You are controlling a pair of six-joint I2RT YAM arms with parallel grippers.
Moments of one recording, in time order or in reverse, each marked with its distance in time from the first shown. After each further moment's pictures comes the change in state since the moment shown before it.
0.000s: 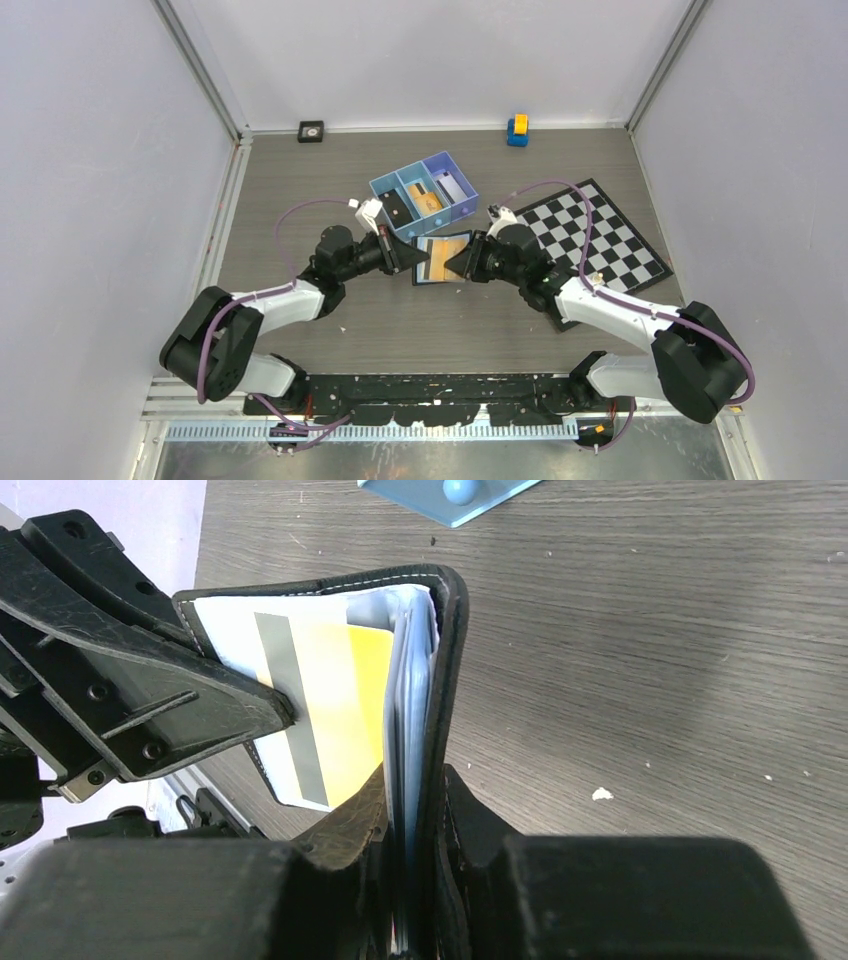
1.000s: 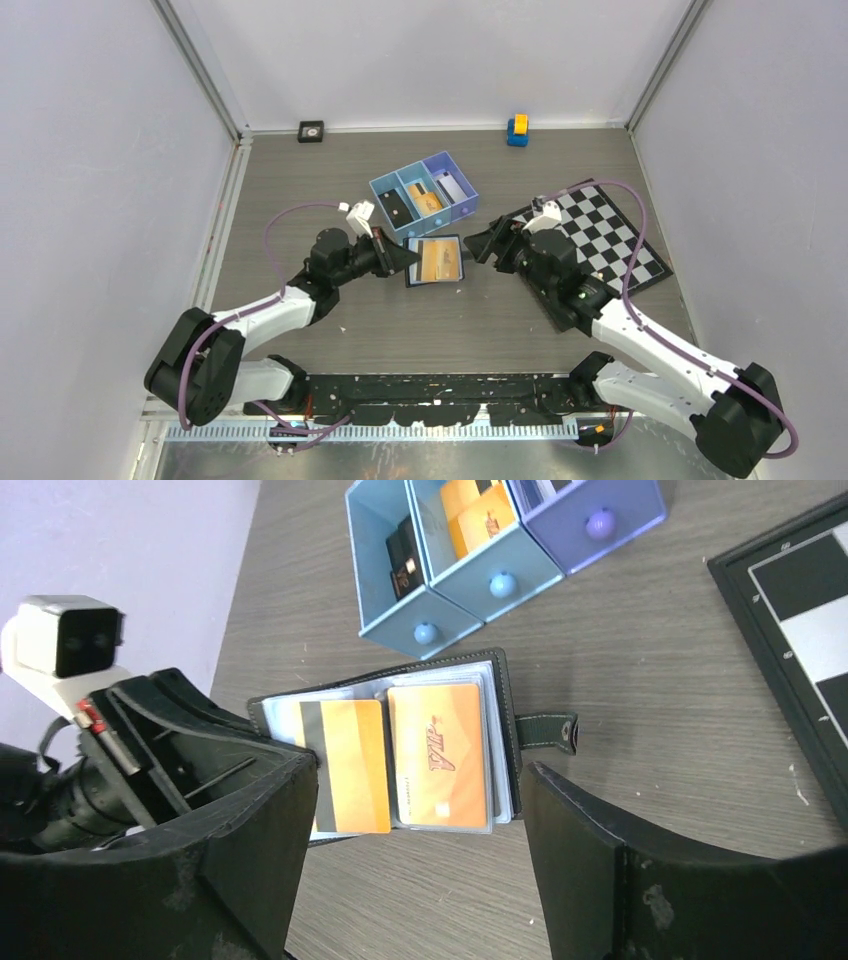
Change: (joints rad) left arm -0.002 -0.125 -0.014 -0.174 -0.102 0.029; right arm -0.009 -0.296 -0.004 -0.163 0.273 -0.006
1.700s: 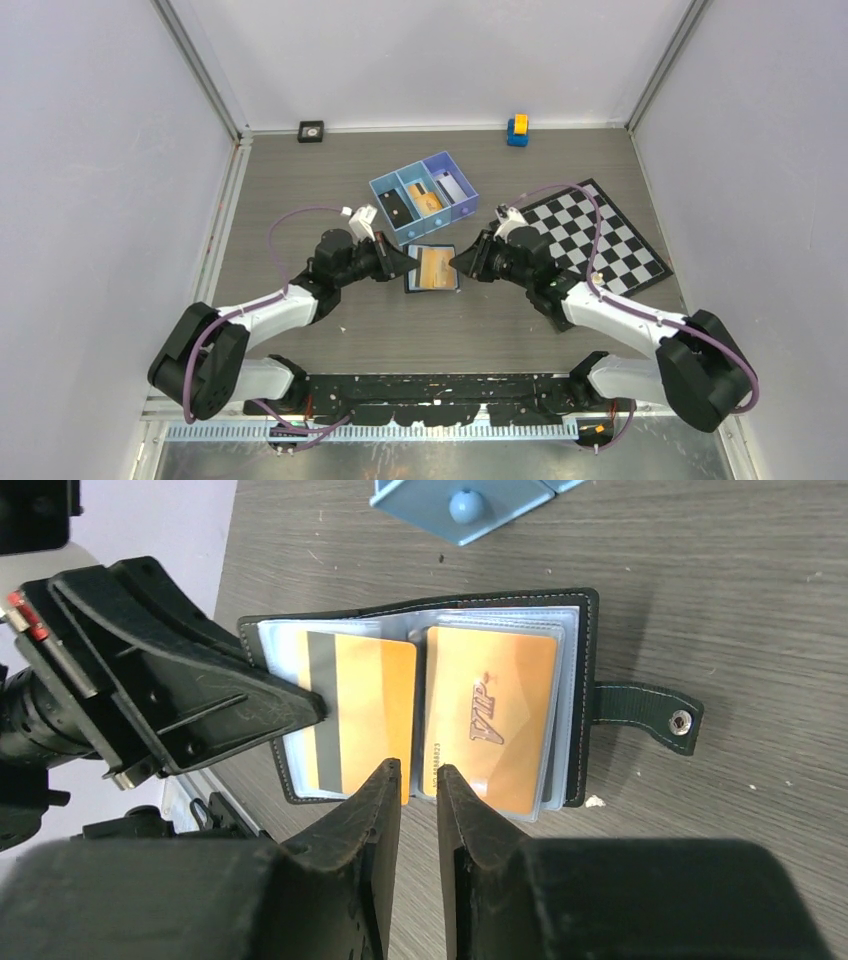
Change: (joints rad) left arm 0.000 0.022 0.001 -0.072 -0.011 0.001; right arm -0.022 0.229 -0.052 0.215 -0.293 -0.008
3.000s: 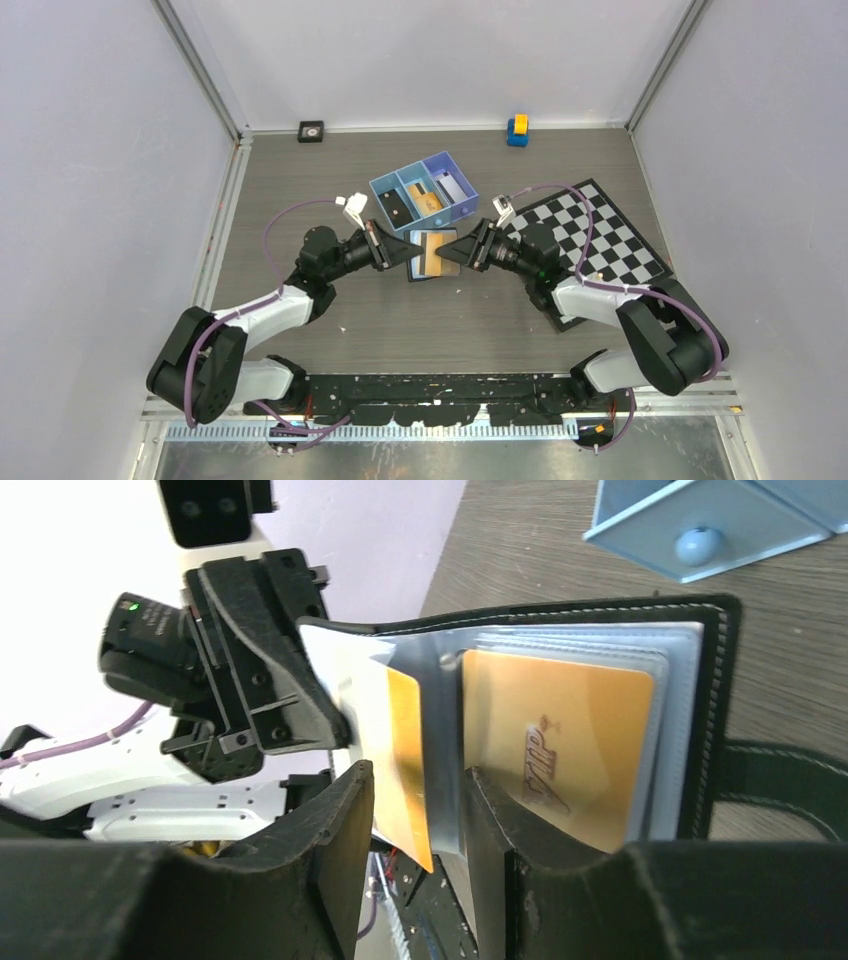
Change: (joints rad) left arm 0.049 -0.021 -0.010 0.259 0.181 -0.200; right arm -0.114 0.215 -0.066 0.573 -0.391 0.254
